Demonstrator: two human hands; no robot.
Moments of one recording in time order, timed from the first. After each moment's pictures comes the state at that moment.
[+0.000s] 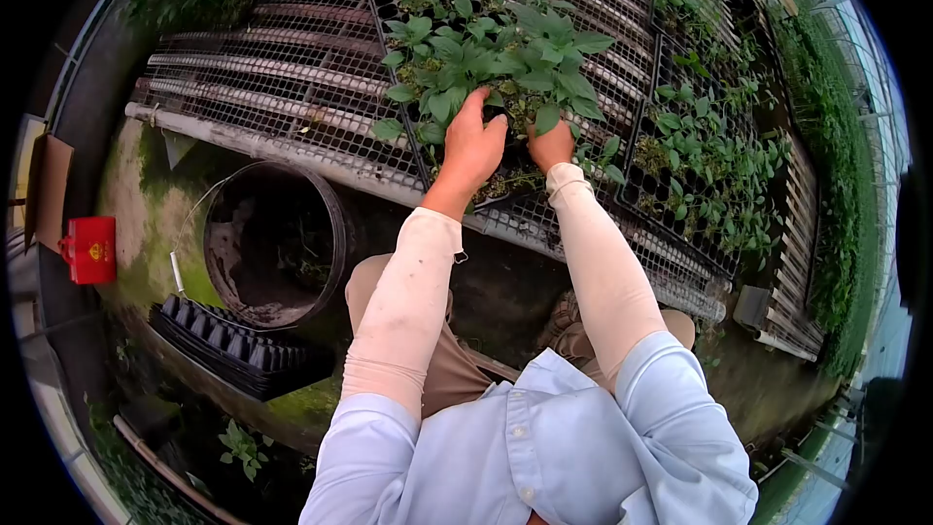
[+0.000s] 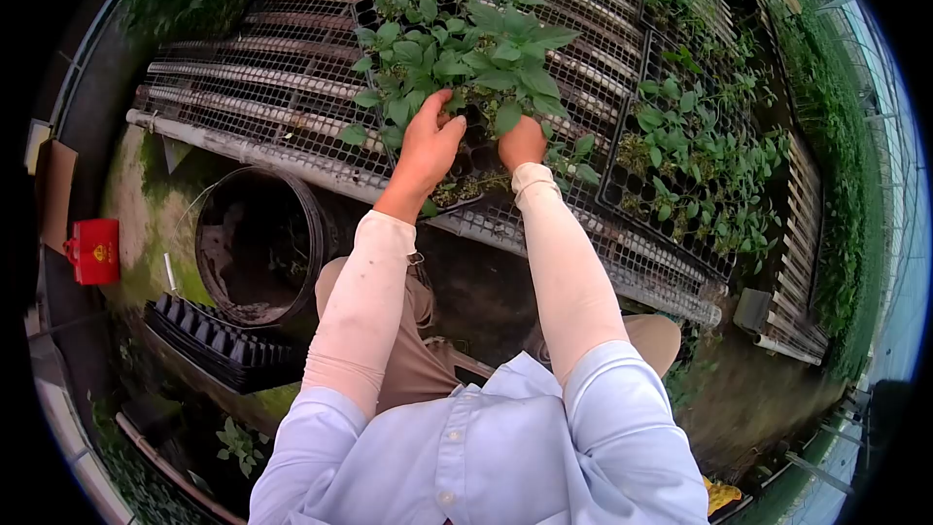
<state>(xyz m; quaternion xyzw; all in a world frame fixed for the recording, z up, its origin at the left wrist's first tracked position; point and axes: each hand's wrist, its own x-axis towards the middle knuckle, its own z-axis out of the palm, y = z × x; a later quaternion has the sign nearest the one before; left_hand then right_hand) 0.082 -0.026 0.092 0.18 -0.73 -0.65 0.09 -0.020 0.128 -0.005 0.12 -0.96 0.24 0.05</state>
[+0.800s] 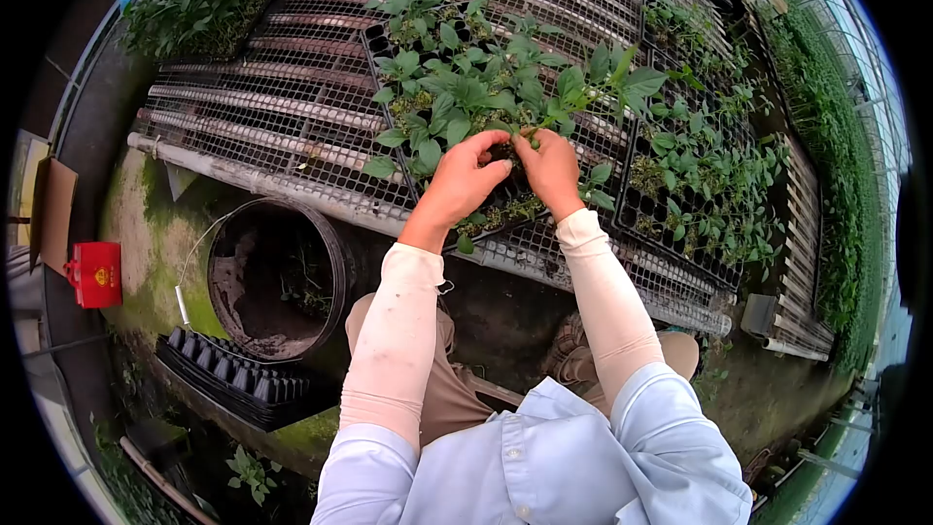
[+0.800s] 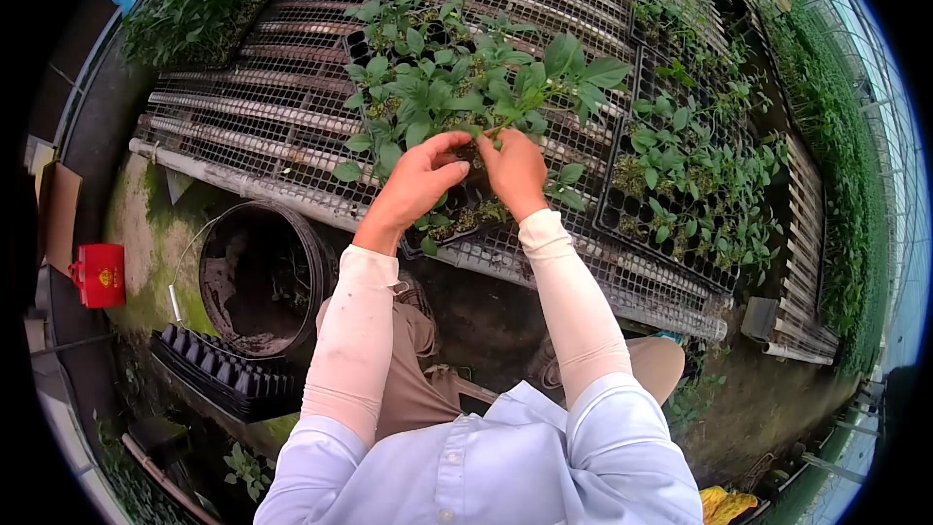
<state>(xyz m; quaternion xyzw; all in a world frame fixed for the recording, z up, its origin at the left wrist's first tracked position) 0.083 -0.045 0.109 0.04 -0.73 -0.68 0.00 0.011 0.111 0.099 0.11 -0.93 0.36 0.02</state>
